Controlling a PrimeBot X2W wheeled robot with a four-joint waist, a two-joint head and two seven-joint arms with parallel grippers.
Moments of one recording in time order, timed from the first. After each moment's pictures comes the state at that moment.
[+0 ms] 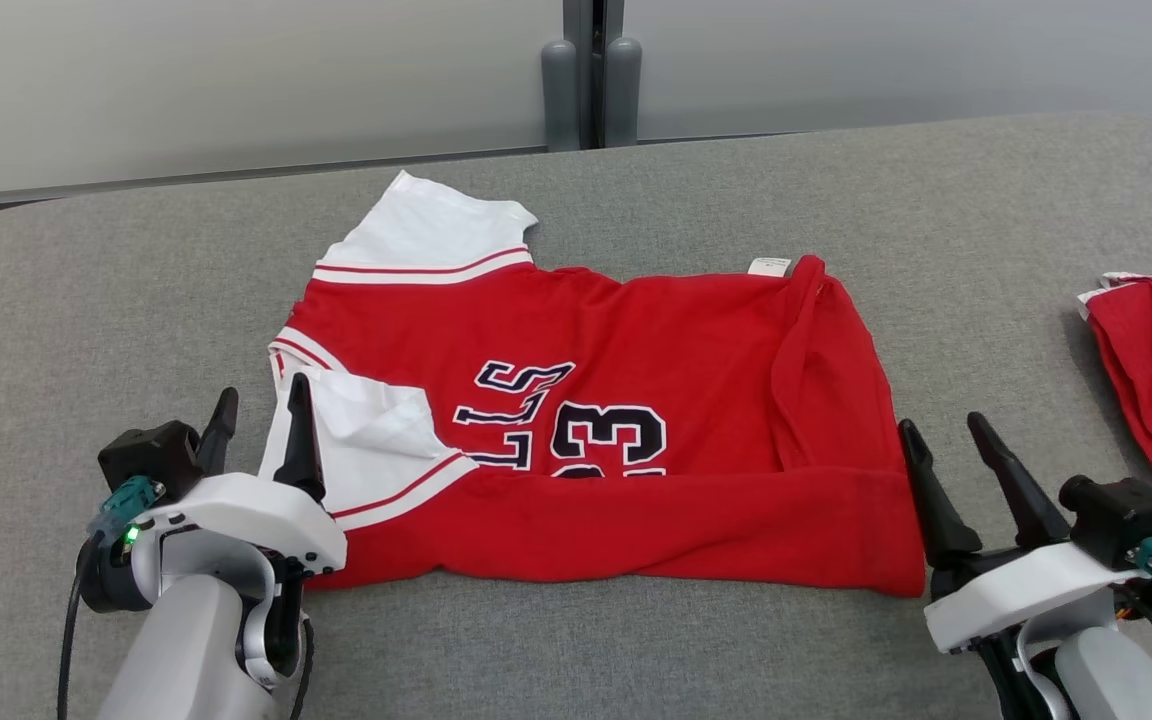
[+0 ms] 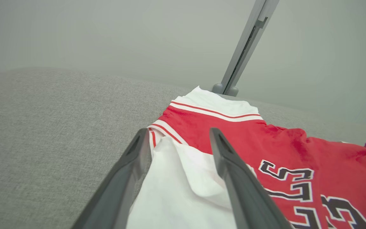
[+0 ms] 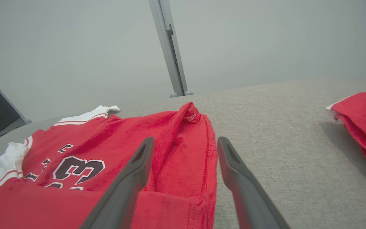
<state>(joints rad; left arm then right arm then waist) -0.38 0.09 -0.12 0.58 -0.47 0.05 -0.13 -0.22 -0.24 0.30 0.41 0.52 0.13 -0.20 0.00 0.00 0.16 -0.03</state>
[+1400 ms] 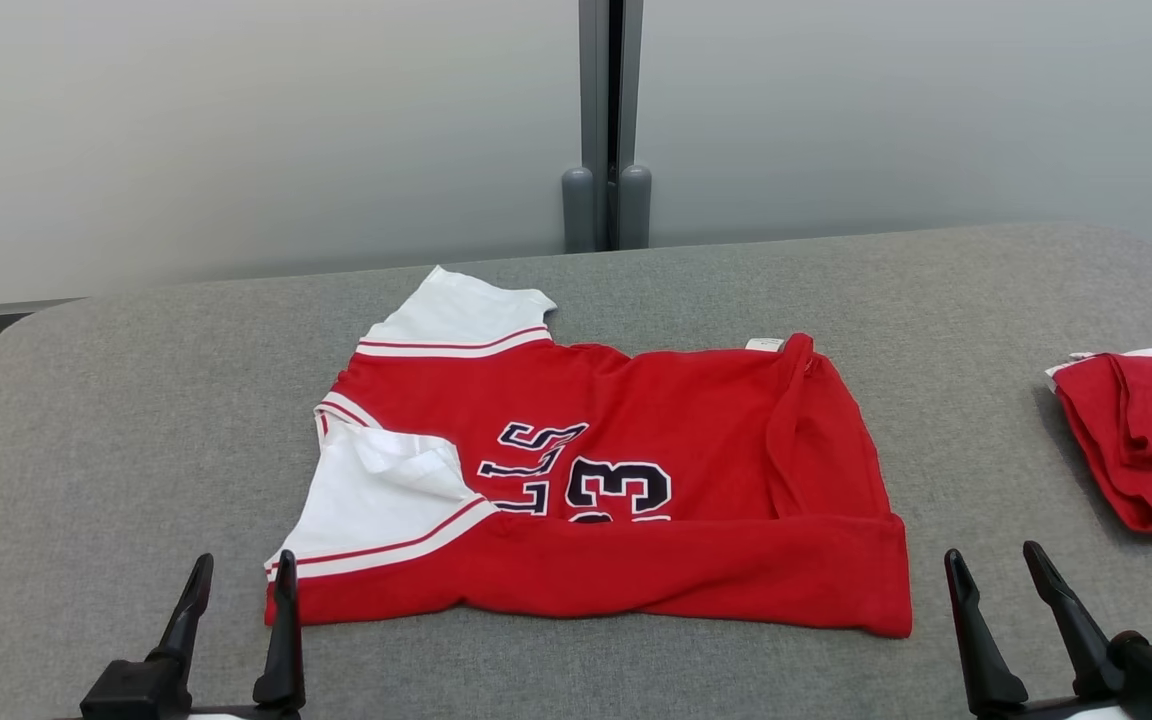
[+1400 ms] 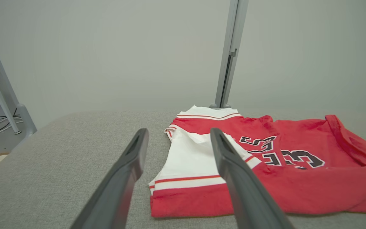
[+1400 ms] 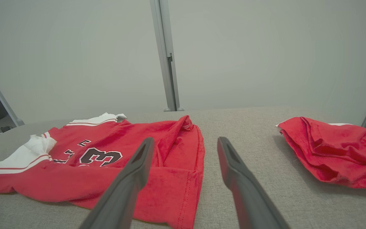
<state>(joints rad) 0.11 0.16 -0.10 0.14 -0.28 0.05 -0.26 0.16 -0.15 0.08 0.02 0.24 0.13 -0.13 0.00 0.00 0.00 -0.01</state>
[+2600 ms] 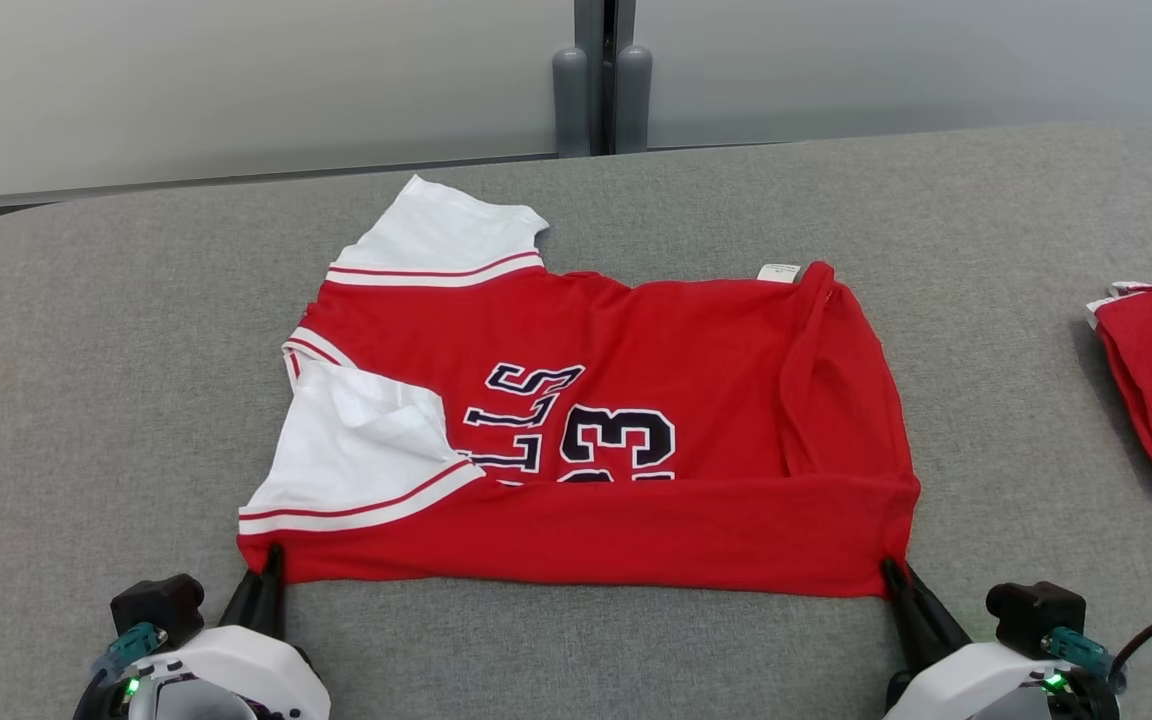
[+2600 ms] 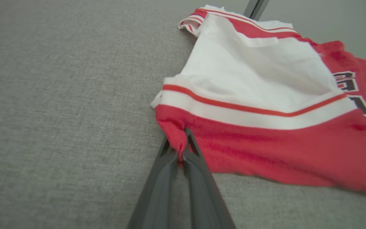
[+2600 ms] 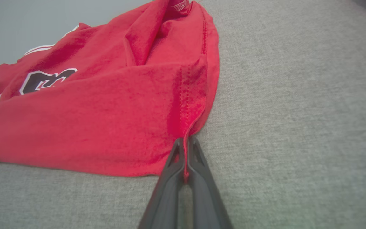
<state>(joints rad) -0.22 0.11 -0.10 0.74 -0.43 -0.06 -0.22 -0.18 -0.16 0.34 0.68 0.48 0.13 -0.22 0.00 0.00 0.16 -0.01</state>
